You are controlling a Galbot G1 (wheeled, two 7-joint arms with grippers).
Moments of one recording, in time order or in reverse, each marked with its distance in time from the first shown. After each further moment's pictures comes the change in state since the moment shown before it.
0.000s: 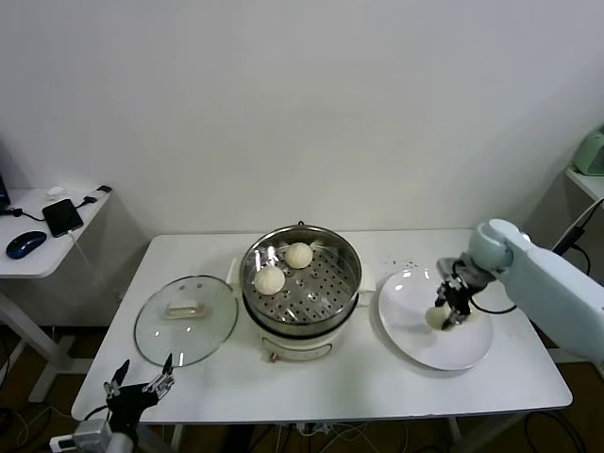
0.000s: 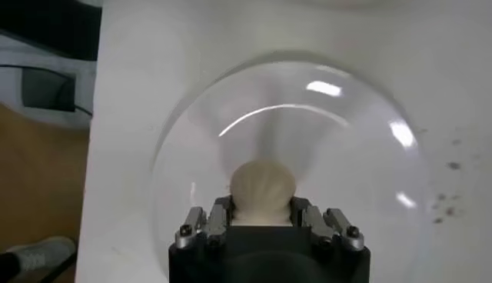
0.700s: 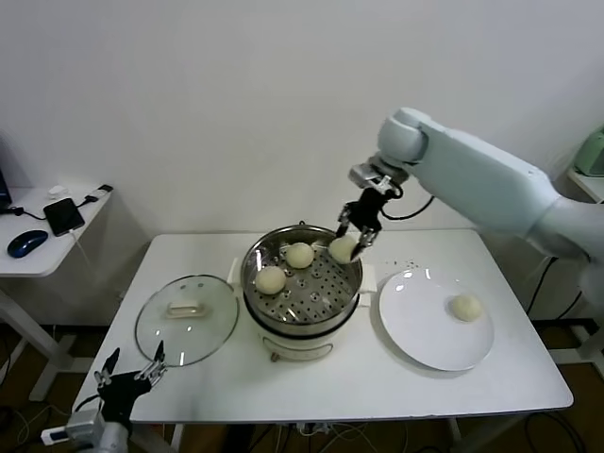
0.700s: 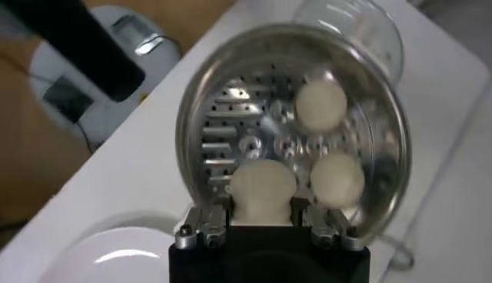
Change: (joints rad) left arm -0.041 -0.018 -0.027 -0.024 0.000 -0.001 -0.014; right arm 0.455 0.388 -0.442 -0.102 0.410 0.502 -0.059
